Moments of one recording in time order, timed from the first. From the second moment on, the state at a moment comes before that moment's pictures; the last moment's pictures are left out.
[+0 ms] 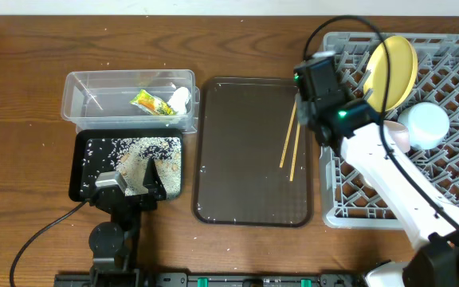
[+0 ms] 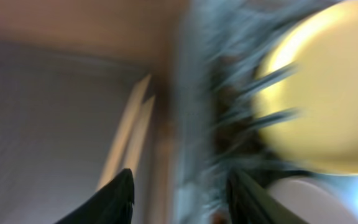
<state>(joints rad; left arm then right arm) 0.00 0.01 0.02 -0.12 -0.03 -0.26 0.45 1.61 1.28 -0.69 0.35 0.24</state>
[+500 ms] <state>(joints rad) 0.00 0.01 0.02 -0.12 -0.03 -0.26 0.46 1.91 1.28 -0.73 0.07 0.49</state>
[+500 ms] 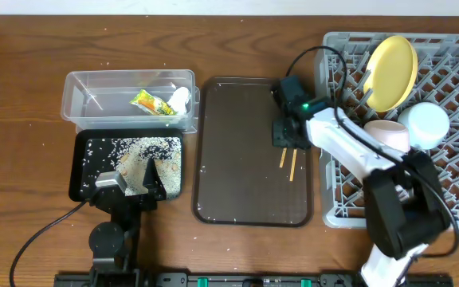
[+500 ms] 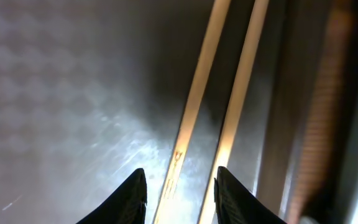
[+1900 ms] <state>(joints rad) 0.00 0.01 0.02 -0.12 -0.03 -0.26 0.10 1.69 1.30 -0.65 -0.09 0.04</state>
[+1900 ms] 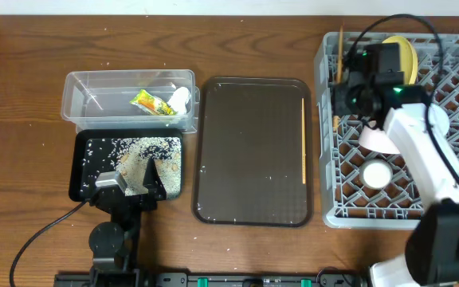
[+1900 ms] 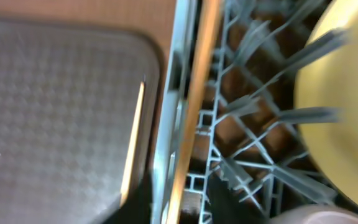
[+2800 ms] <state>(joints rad) 0.00 0.01 0.02 -0.12 -0.03 -0.26 0.46 1.95 1.27 -0.70 0.25 0.35</state>
